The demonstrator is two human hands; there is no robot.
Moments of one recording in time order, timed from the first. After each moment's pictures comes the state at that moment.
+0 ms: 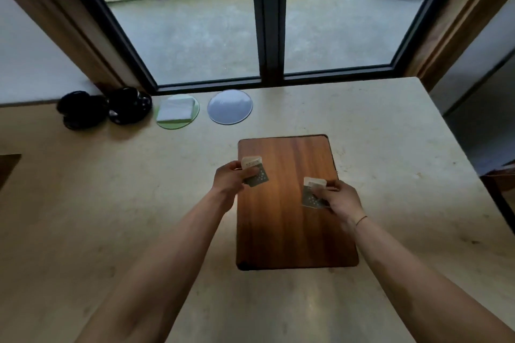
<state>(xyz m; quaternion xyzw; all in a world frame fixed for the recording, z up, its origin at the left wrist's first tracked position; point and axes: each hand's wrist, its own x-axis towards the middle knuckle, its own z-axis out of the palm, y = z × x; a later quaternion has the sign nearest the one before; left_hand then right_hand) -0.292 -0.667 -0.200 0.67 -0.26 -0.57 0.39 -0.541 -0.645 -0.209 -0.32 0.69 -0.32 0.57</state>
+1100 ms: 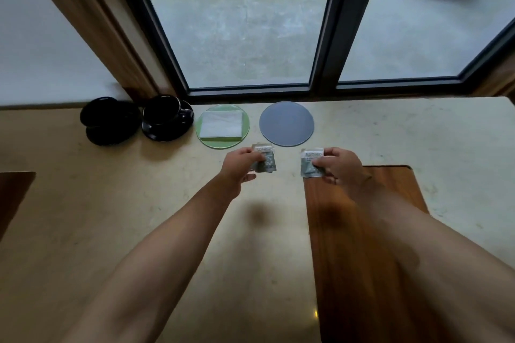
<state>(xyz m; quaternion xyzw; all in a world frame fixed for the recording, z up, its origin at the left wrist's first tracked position) -0.117 -0.792 -0.208 0.68 -0.26 -0.59 0.35 -0.340 -0.811 -0.202 -0.39 0.68 -0.27 0.56</state>
